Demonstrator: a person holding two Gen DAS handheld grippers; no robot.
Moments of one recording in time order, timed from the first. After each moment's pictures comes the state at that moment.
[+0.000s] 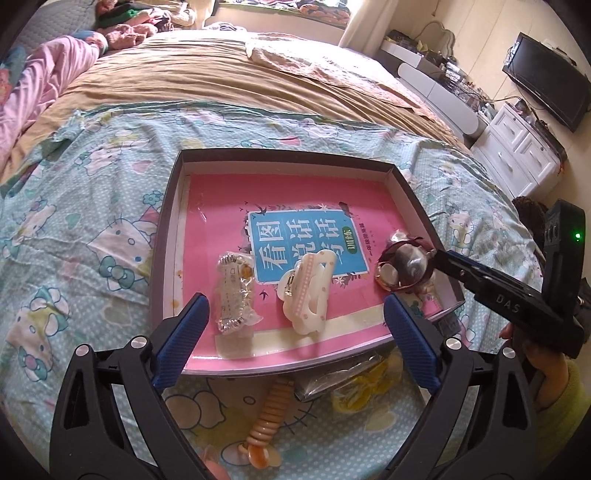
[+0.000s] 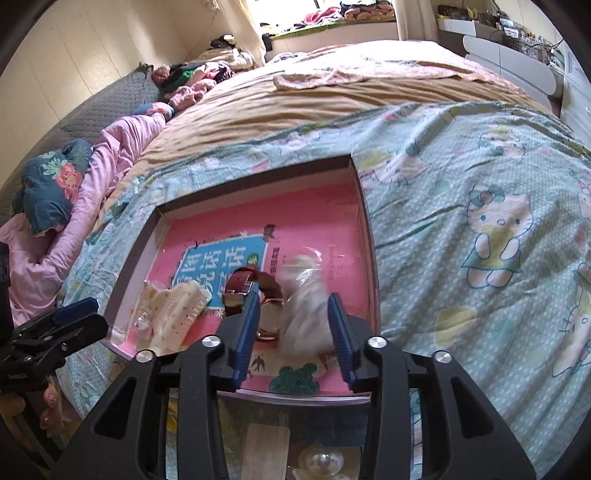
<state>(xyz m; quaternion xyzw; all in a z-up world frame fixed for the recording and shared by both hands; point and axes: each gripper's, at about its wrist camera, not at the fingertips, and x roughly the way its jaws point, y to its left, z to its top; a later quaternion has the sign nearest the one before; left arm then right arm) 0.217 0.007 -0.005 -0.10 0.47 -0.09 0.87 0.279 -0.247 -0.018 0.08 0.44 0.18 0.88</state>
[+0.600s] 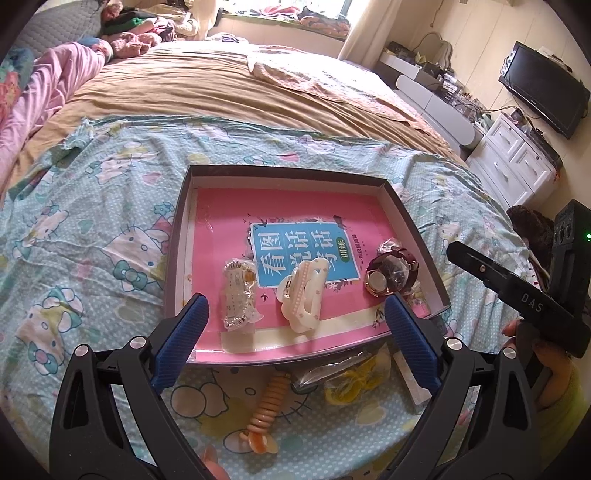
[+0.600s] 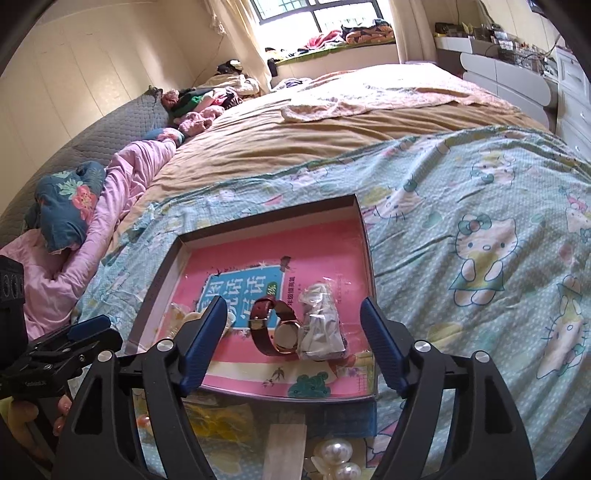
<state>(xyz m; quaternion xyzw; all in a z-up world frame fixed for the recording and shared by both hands) 0.202 0.013 0.016 -0.10 0.45 -0.09 0.88 0.263 -0.254 0.017 0.10 0.40 0.18 0.89</state>
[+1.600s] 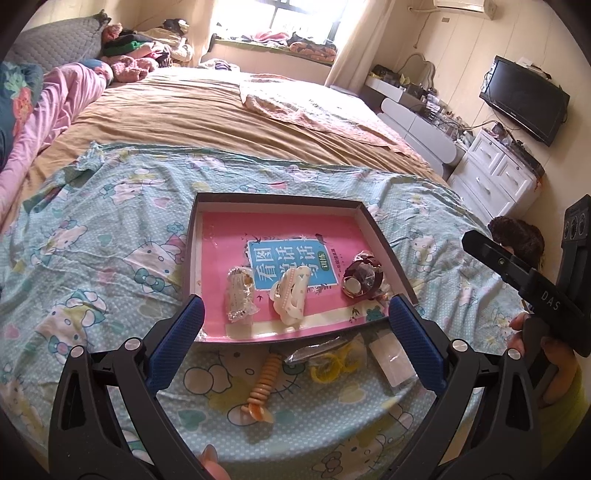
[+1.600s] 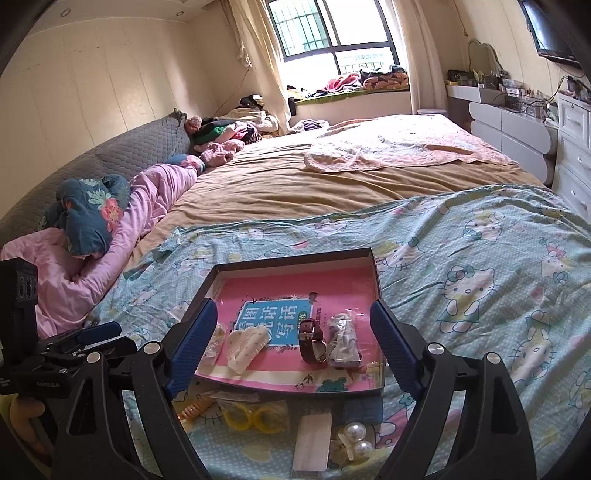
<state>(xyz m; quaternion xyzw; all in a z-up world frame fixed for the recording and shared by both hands) 0.156 0.020 0.055 -0.10 0.40 -0.11 0.91 0.202 -0.246 0.083 0.08 0.32 0.20 0.93</state>
